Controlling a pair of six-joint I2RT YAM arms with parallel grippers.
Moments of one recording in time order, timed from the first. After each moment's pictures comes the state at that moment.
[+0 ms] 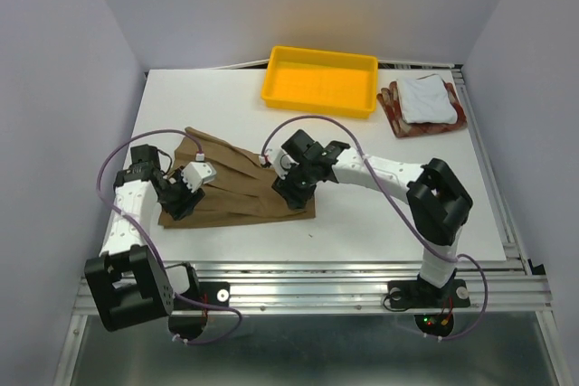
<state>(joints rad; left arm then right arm) 0.24 1.14 0.79 -0.91 0.42 1.13 0.84 1.85 1.38 -0.61 -0.30 -0.20</state>
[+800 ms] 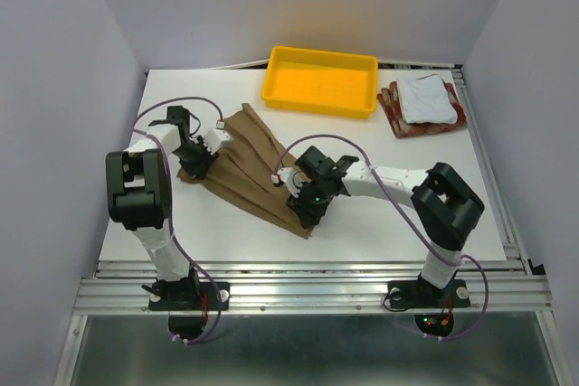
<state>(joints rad) 0.08 1.81 1.17 -0.75 0.30 0.97 0.84 1.79 1.14 -0.52 -0.38 -0.25</state>
